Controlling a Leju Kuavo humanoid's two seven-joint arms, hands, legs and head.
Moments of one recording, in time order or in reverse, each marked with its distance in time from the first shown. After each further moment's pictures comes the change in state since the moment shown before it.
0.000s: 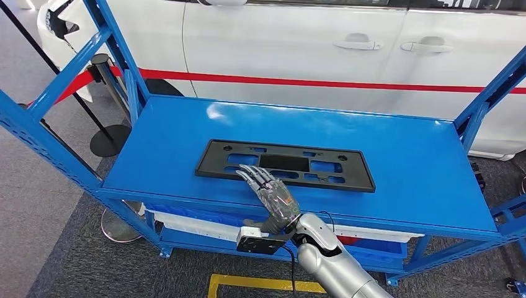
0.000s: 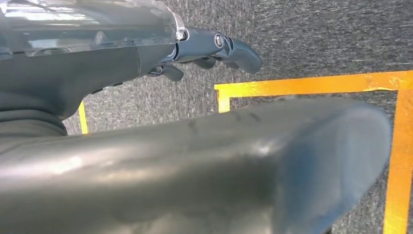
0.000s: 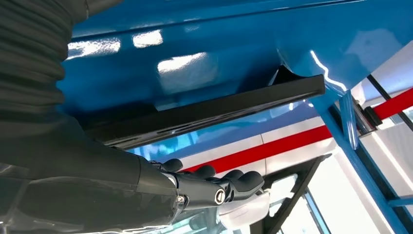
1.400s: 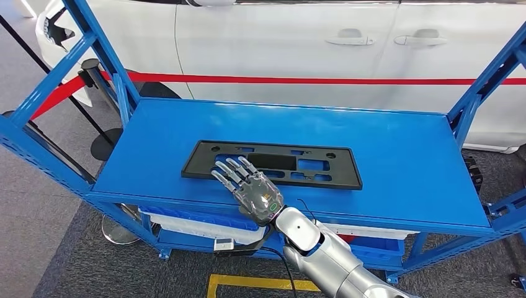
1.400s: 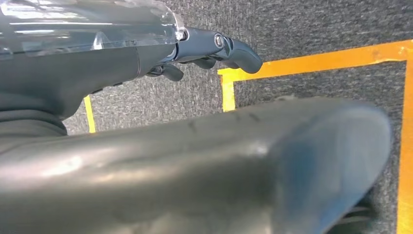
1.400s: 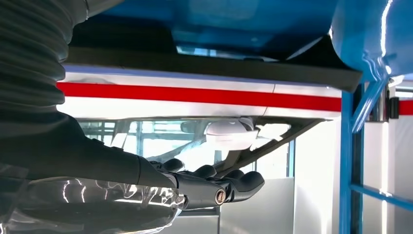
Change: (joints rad) left arm 0.000 -0.015 -0.018 0.000 -0.011 -0.016 0.024; right arm -0.109 0.034 0.142 0.062 0.523 -0.149 0.253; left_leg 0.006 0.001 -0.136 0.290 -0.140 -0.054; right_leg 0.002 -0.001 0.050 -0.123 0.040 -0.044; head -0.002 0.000
